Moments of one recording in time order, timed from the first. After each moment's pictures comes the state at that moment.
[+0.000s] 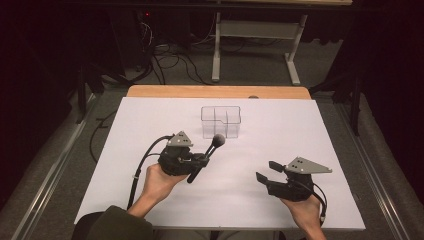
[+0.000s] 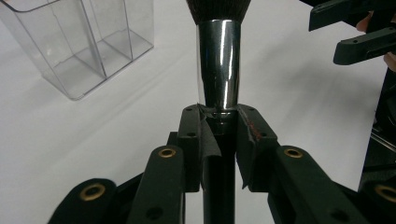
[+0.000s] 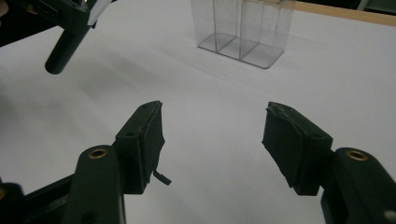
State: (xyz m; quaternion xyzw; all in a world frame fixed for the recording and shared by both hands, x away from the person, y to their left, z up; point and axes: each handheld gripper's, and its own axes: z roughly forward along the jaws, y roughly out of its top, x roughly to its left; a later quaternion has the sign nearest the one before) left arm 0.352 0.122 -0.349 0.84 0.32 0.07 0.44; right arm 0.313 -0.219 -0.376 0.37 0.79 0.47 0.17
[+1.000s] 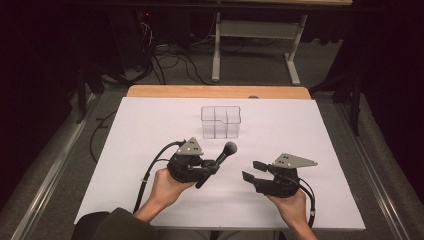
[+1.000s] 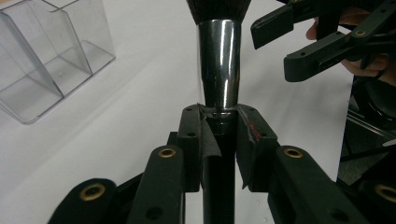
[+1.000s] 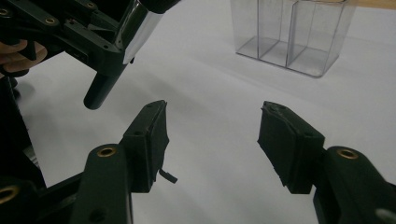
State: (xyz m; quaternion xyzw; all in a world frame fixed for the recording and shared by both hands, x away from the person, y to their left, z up) left arm 0.340 0.099 -0.351 0.85 0.27 0.06 0.45; right arm 0.323 -0.191 -0.376 0.35 0.79 0.49 0.11
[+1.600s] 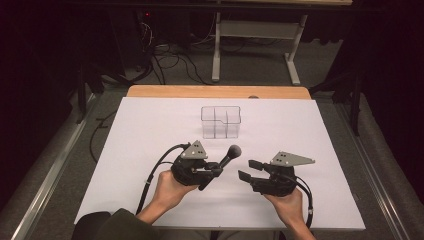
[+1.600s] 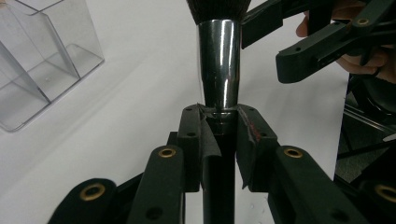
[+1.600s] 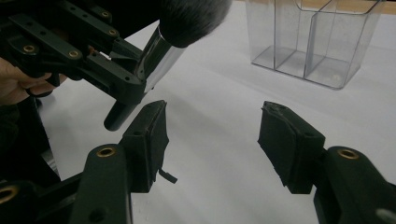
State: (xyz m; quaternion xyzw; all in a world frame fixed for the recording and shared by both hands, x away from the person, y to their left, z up) left arm 0.336 0.090 -0.354 0.85 0.26 0.07 0.45; right arm 0.325 -0.183 -0.371 0.34 0.78 0.51 0.09
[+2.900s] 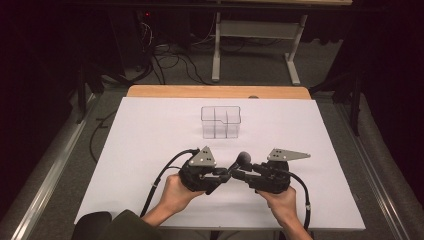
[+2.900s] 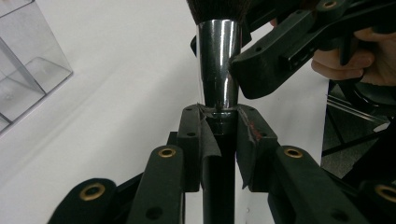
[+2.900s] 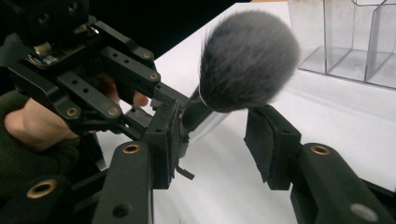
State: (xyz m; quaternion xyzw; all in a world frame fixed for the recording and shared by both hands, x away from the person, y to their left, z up) left arm 0.327 0.072 -0.359 0.86 0.22 0.06 0.46; right arm 0.332 -0.173 -0.370 0.34 0.76 0.55 0.00
